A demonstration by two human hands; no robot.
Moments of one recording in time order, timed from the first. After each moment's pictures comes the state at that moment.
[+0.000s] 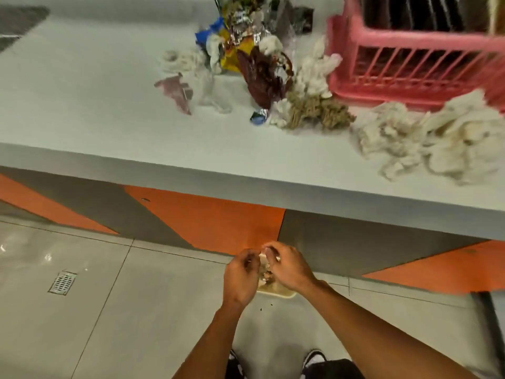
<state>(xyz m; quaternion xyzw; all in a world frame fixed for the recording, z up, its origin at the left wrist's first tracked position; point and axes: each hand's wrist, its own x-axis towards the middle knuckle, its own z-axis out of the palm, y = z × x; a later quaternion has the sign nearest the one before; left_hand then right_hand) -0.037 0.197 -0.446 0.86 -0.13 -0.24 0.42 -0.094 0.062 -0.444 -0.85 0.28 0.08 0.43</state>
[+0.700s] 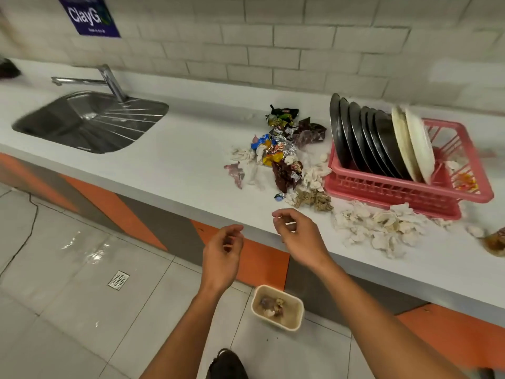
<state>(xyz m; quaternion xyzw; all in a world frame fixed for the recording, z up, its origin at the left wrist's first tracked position) -0.034 0.233 -0.119 0.81 -0.10 -0.06 0.57 -0.088 0.045 -0.082 -0.79 0.19 -0.09 0.57</state>
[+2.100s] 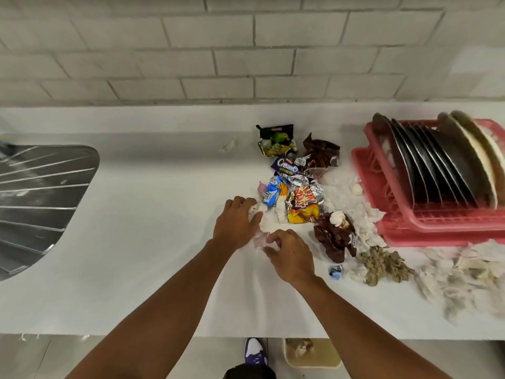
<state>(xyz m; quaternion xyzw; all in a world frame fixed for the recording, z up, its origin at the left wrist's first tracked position) 0.375 0.117 -0.169 0.87 -0.44 -0.10 0.18 0.214 0.061 -0.156 -0.84 0.42 -0.02 0.34</state>
